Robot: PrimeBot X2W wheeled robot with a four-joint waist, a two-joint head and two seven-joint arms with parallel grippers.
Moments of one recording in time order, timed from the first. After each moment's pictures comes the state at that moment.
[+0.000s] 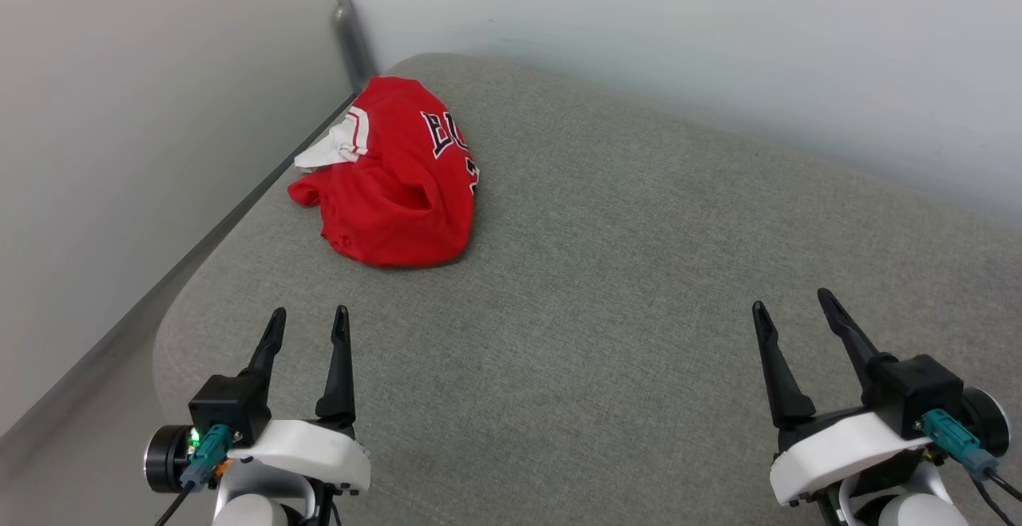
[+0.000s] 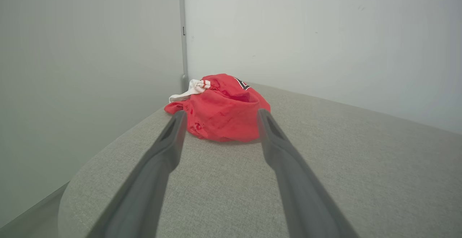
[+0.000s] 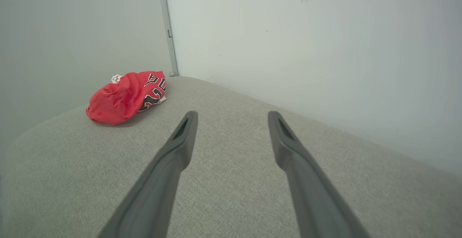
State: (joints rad) left arm -0.12 0.06 -0.01 0.26 -0.16 -0.08 -0.26; right arm -0.04 -0.05 0.03 0.05 0.03 0.13 -0.10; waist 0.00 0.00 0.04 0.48
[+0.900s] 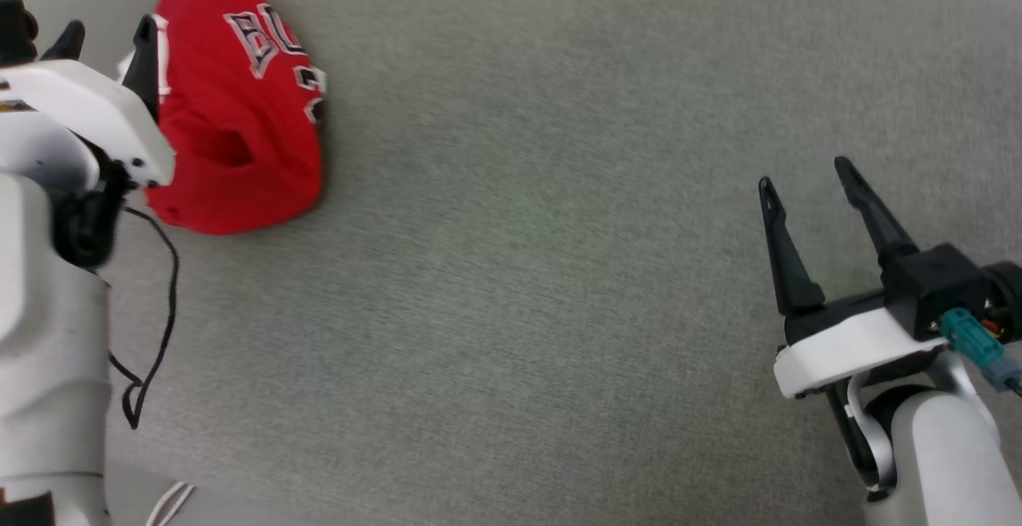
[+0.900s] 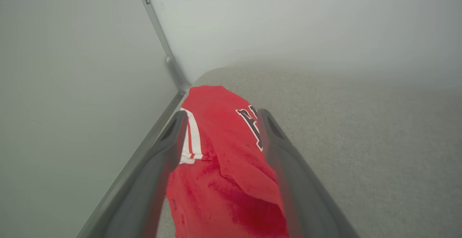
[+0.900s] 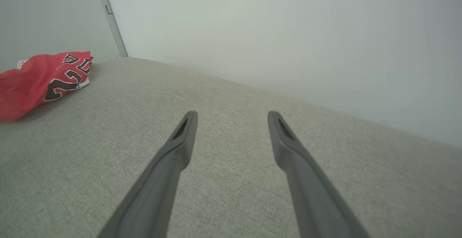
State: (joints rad) left arm -0.79 0.35 0.05 0.53 -0.30 -0.13 0.17; right arm -0.23 -0.05 0.05 -0.04 -0.06 0.13 -0.03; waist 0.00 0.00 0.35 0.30
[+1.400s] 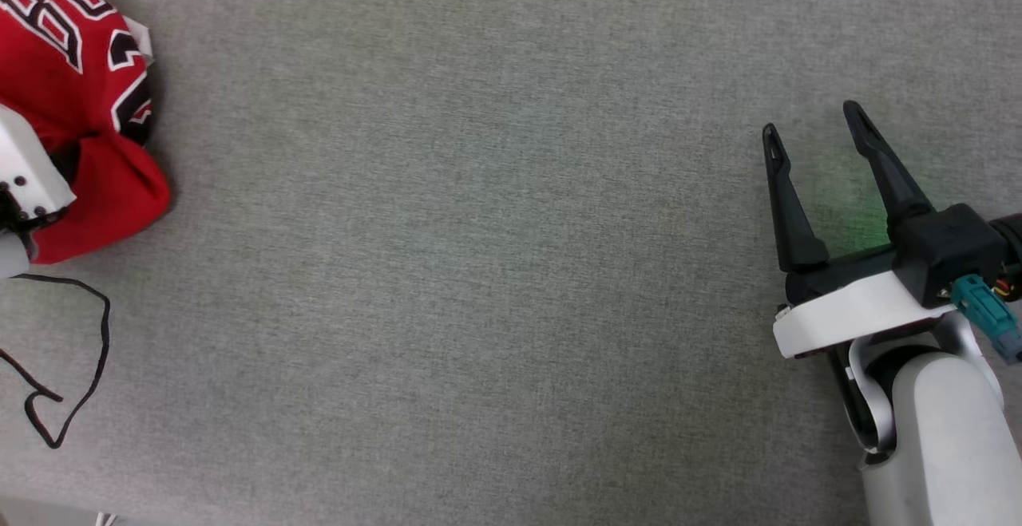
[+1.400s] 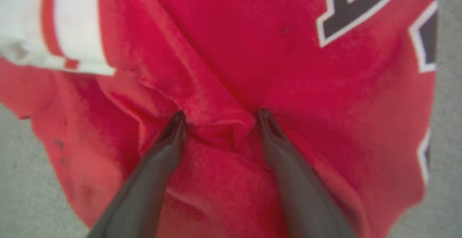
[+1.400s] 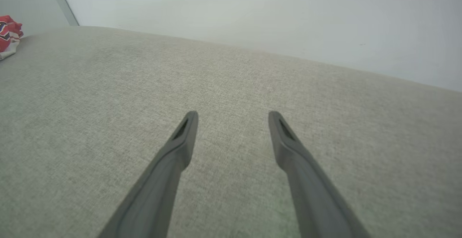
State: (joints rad) left arm -0.89 0.53 0.01 0.82 -0.60 -0.13 0.66; right arm -0.32 -0.05 0.06 -0.04 -0.07 0.13 -0.06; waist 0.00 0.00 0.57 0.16
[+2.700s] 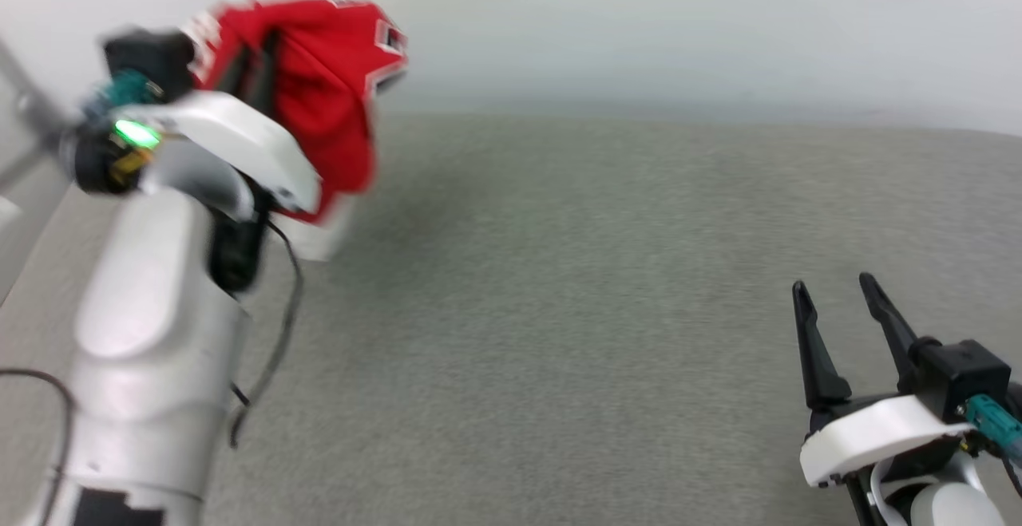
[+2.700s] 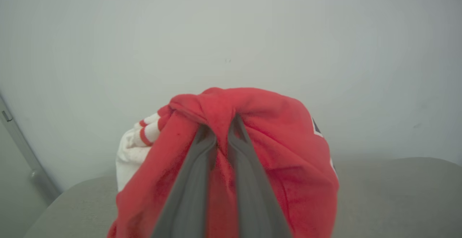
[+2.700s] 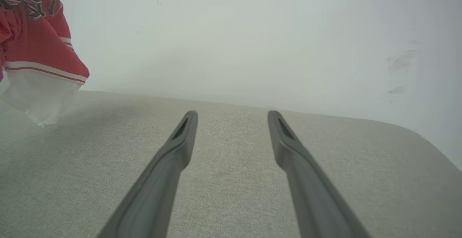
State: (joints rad) left arm -0.83 0.29 -0.21 0.63 -0.43 -0.09 -0.04; right arm -0.07 -0.05 -0.03 0.03 0.05 0.13 -0.09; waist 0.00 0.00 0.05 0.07
